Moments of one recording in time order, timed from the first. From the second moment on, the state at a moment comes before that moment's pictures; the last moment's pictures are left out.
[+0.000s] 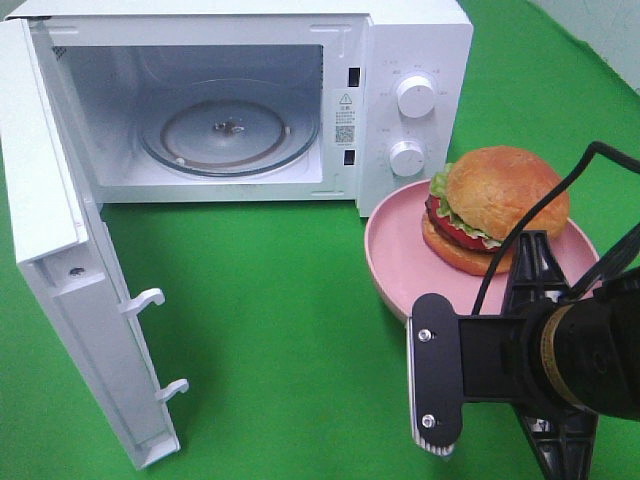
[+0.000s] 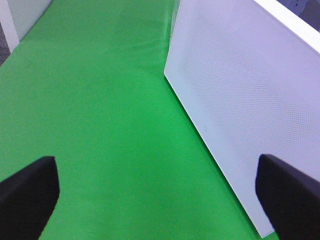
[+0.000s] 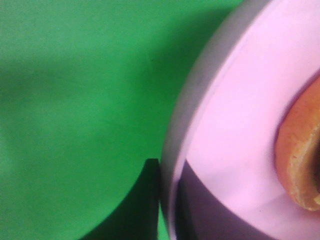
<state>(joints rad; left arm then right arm) 0.07 0.00 -0.51 -0.09 1.07 -0.08 1.01 1.41 -0.51 -0.92 0.61 0.13</state>
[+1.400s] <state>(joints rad) 0.07 0.00 -0.51 -0.09 1.07 -0.08 0.80 1.41 -0.62 -0.38 0.29 -1.20</state>
